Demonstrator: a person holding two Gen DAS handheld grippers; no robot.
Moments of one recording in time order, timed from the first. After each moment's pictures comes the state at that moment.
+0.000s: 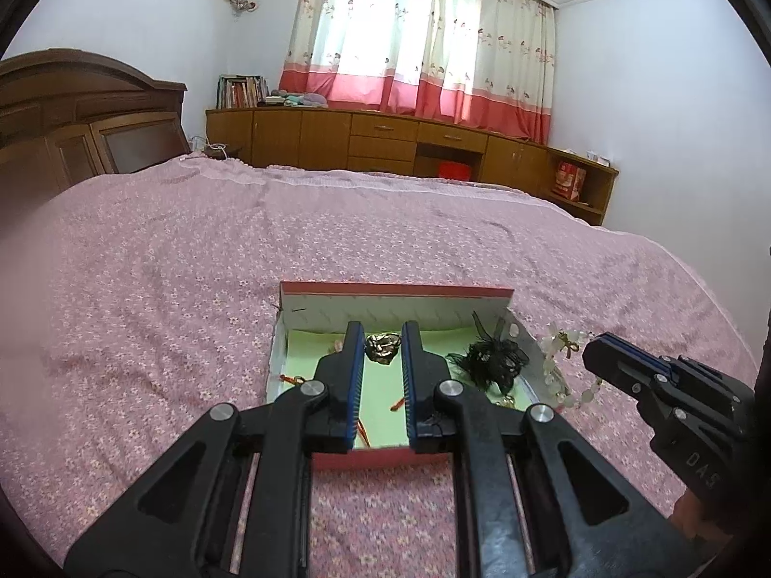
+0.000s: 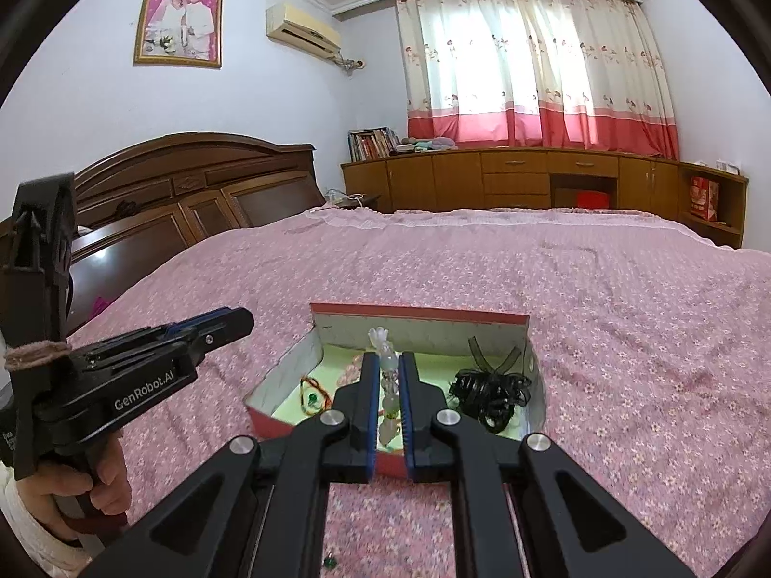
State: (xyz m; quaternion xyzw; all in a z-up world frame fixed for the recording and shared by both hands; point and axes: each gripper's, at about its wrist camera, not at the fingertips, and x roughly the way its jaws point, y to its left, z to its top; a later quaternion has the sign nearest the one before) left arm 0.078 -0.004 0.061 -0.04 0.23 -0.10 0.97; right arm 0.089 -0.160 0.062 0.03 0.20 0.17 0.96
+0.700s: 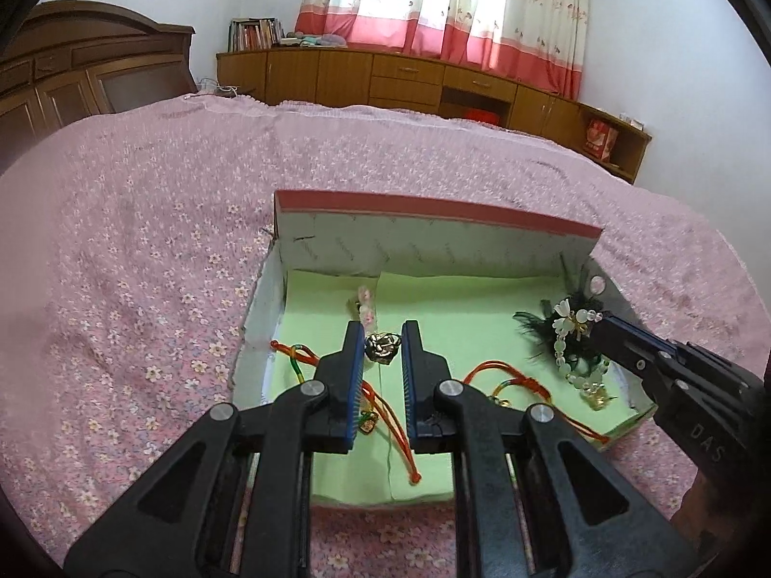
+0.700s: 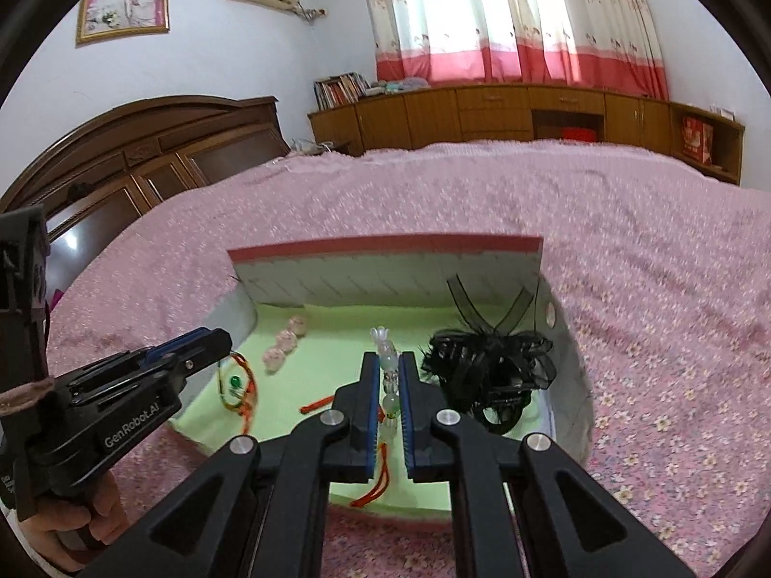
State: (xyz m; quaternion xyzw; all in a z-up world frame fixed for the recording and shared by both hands) left arm 0.153 -0.008 -0.015 -0.03 0.31 -0.07 0.95; right arm 0.189 -0.158 -0.011 0.05 0.29 0.14 0.95
